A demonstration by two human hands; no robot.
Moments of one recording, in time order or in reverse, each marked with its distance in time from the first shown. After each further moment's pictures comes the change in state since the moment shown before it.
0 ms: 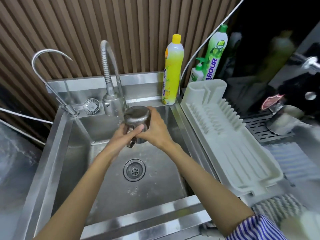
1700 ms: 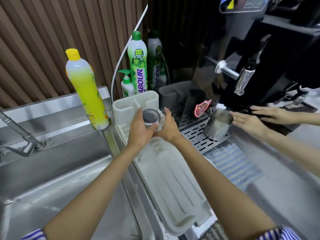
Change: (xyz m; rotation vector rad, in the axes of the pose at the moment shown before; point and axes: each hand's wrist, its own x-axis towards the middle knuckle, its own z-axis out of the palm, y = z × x) left_hand 0.145 0.067 0.286 0.485 0.051 0.404; right_hand 0.031 0.171 -0.236 -0.053 0.244 0.447
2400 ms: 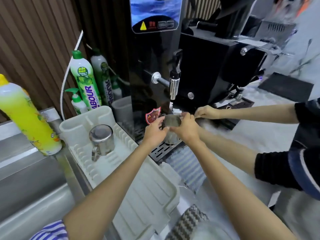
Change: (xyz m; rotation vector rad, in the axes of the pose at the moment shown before) left_hand -0.017 0.124 0.122 -0.235 -0.455 0.043; right_hand -0.045 0.071 -0.173 -0.233 0.467 0.127
